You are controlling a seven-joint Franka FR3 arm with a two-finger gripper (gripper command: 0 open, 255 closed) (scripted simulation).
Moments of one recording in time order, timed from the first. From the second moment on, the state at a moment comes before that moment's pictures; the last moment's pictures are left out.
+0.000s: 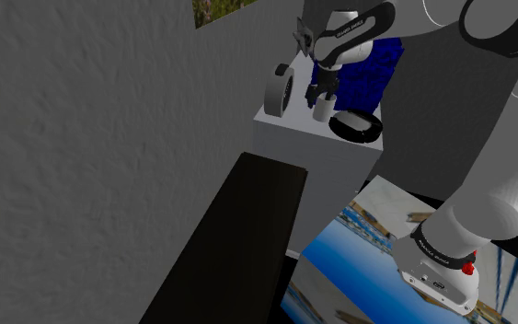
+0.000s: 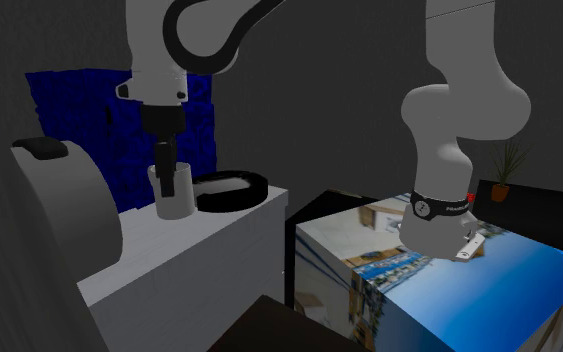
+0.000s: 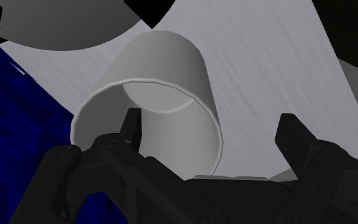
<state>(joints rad) -0.11 0.26 -0.24 -1.97 0.06 2.27 -0.18</state>
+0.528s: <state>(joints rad) -0.11 0.26 -0.24 -1.97 0.06 2.27 -0.18</state>
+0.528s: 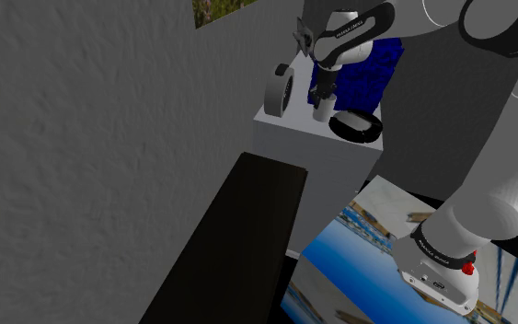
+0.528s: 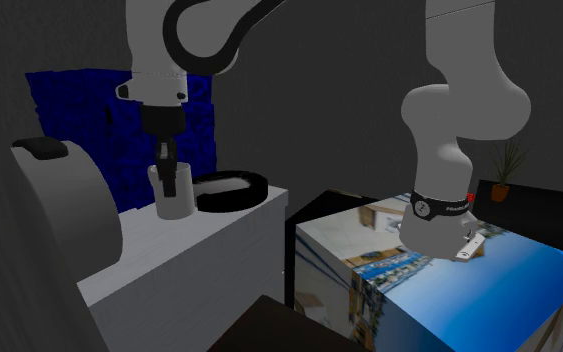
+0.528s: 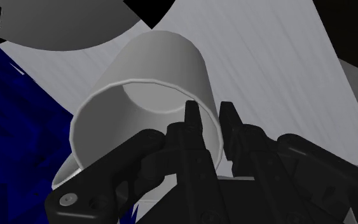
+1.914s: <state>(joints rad) -0.11 0.18 -0.25 -1.89 0.03 2.12 -0.16</state>
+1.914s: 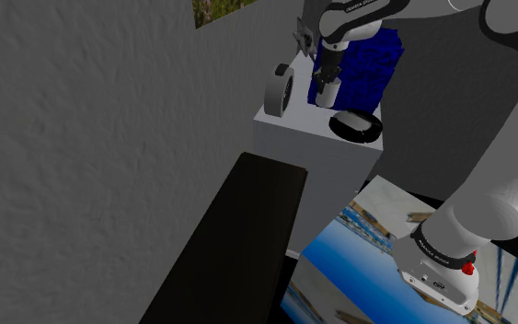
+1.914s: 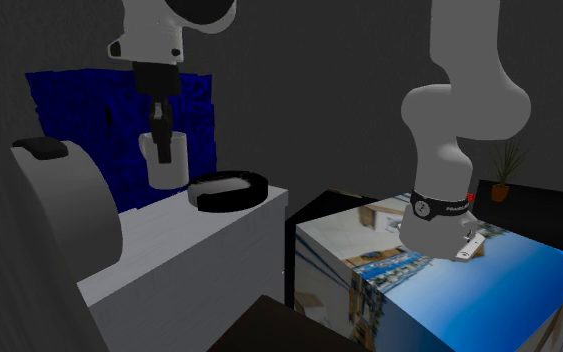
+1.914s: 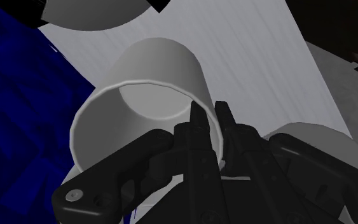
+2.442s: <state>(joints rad) -0.11 0.15 -0.25 -1.82 0.02 2.02 -0.16</state>
